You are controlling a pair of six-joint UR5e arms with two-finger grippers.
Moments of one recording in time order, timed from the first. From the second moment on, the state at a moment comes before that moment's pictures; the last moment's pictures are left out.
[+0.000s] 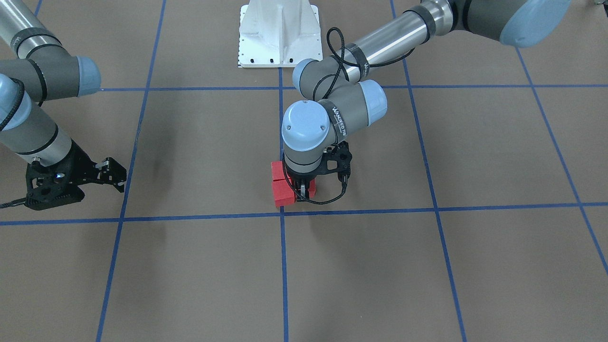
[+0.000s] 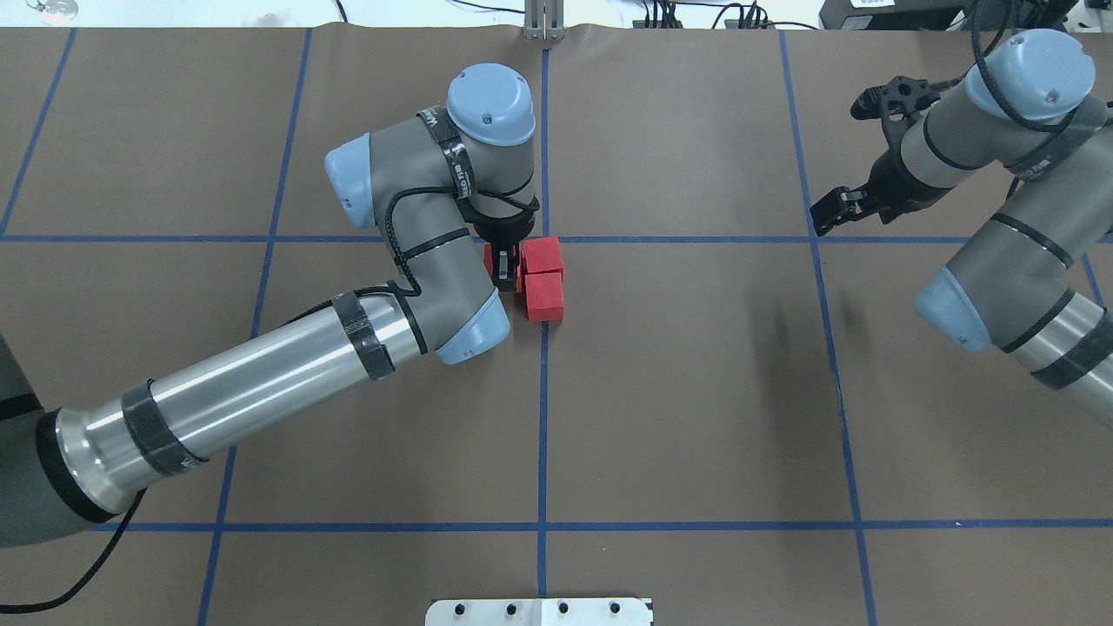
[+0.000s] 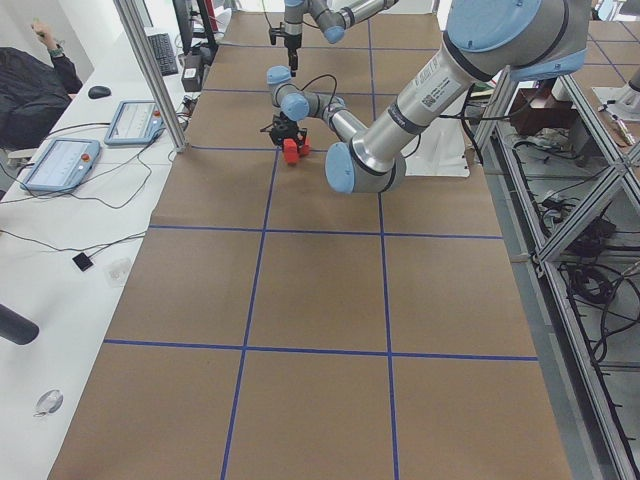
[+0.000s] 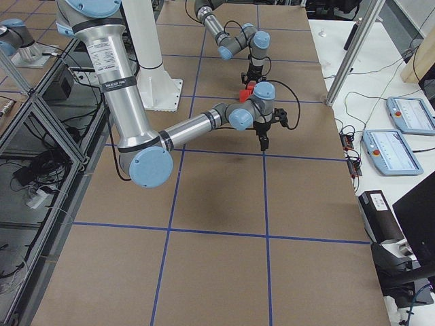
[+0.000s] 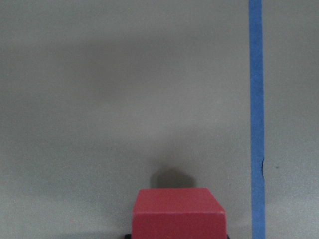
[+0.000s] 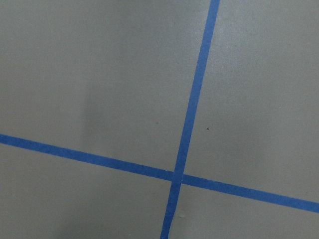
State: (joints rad) left arm -0.64 -2.57 -1.13 -1.67 -2.05 -2.63; right arm 0.95 -1.25 1.64 -1.33 2.12 0.65
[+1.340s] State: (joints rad) left arm -0.64 -2.57 -1.13 -1.67 -2.05 -2.63; right arm 0.95 -1.25 1.64 -1.33 2.11 0.65
